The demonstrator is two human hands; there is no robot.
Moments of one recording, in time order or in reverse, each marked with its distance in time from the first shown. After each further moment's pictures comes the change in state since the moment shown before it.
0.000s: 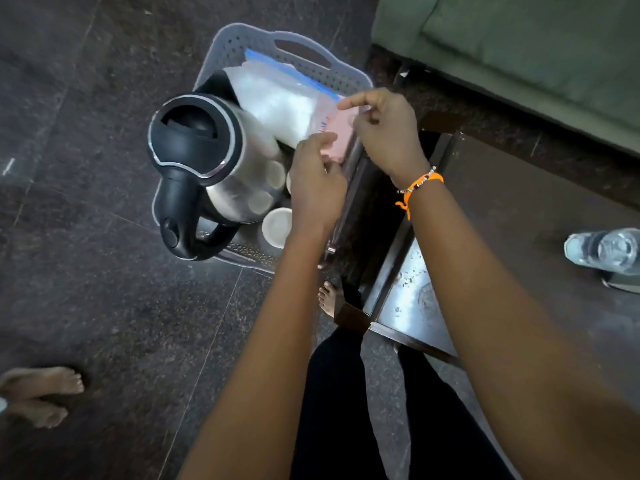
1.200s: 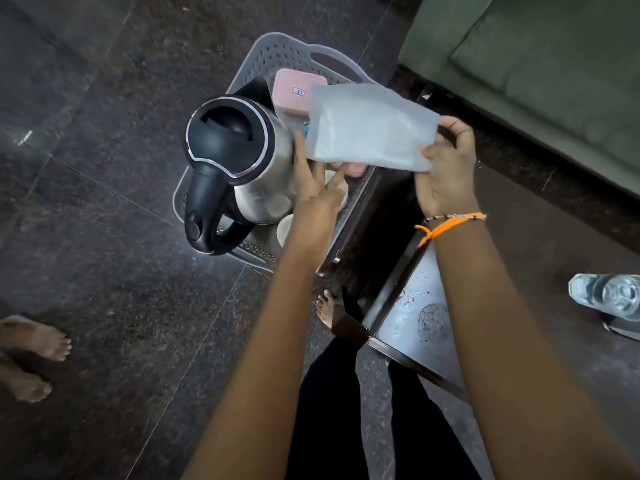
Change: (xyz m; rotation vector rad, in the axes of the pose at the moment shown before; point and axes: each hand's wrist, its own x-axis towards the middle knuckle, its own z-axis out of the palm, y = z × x) left_hand -0.016 -0.011 -0.024 -0.905 -0.133 -0.159; right_hand -0.012 0.004 -0.014 1.004 0.263 0.379
